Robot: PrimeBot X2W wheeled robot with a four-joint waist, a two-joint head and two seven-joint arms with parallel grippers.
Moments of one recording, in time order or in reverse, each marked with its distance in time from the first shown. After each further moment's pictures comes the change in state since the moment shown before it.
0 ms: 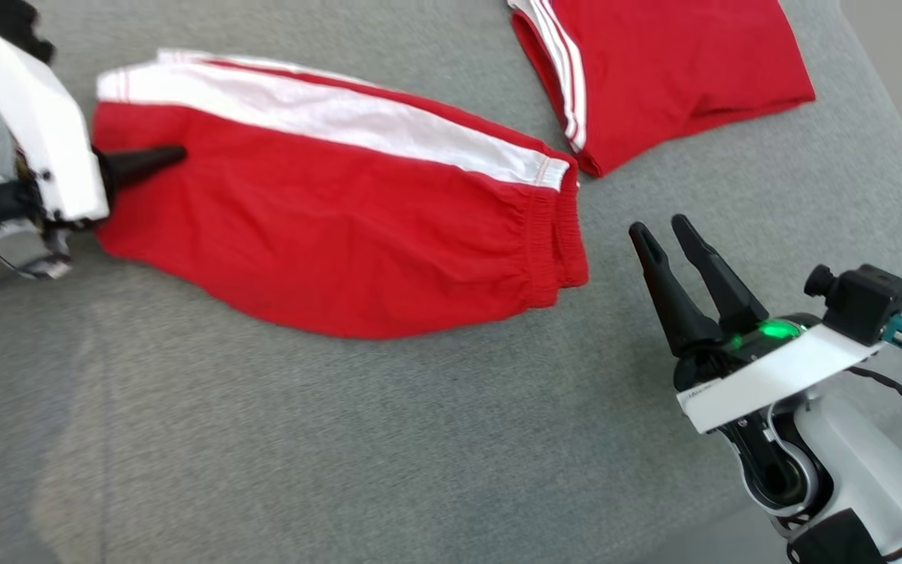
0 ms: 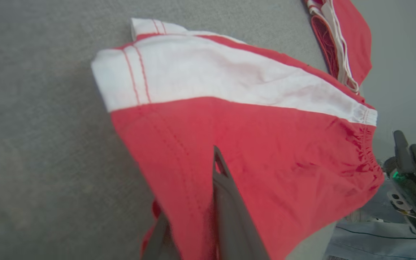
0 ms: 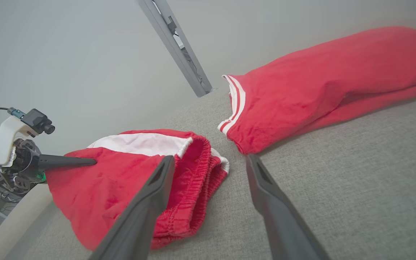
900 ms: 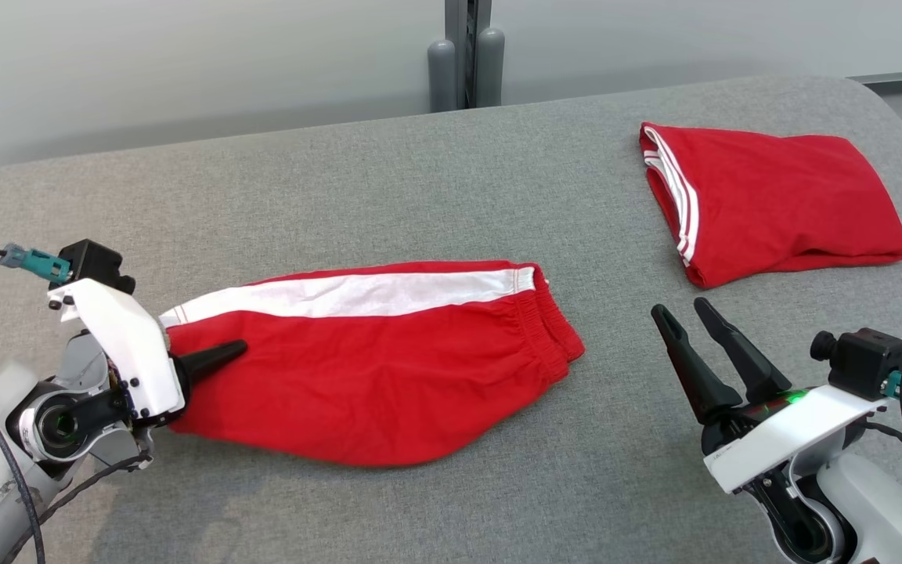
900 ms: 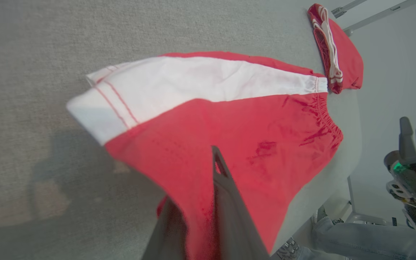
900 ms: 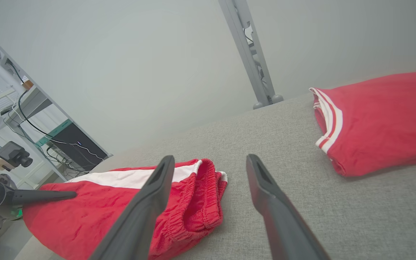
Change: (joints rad) left arm 0.411 0.010 0.001 -0.150 -0.099 0.070 -0.217; right arm 0.091 -0.094 0.061 0.068 0.034 0.000 0.000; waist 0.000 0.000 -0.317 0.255
